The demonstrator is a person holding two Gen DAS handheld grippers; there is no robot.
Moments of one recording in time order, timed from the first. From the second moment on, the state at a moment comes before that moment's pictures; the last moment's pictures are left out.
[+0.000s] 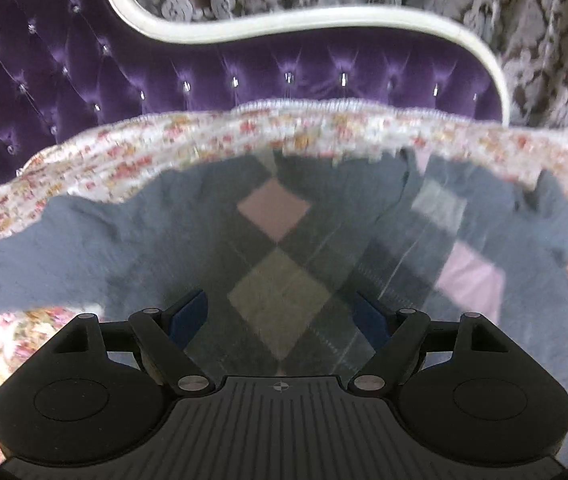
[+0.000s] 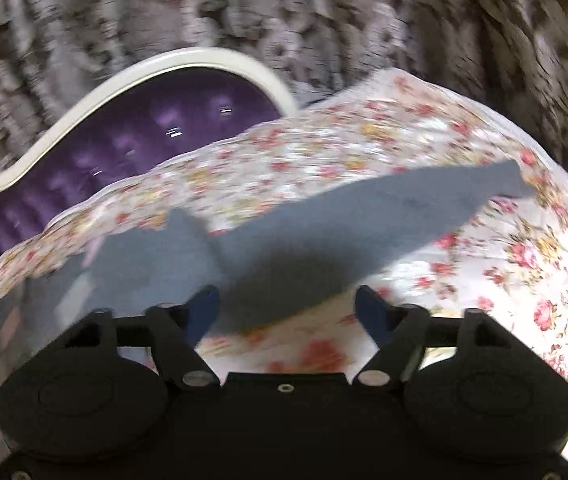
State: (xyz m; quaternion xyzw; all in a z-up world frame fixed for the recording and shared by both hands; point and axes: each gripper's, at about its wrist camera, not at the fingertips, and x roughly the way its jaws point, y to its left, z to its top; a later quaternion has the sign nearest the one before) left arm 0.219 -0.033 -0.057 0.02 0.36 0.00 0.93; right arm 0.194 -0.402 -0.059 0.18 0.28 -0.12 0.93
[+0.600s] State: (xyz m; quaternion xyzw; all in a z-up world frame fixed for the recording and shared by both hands) left arm 0.212 -0.029 -0.089 0.00 0.35 -0.02 0.94; right arm 0.228 -0.529 -0.100 0.33 0.20 -0.20 0.90
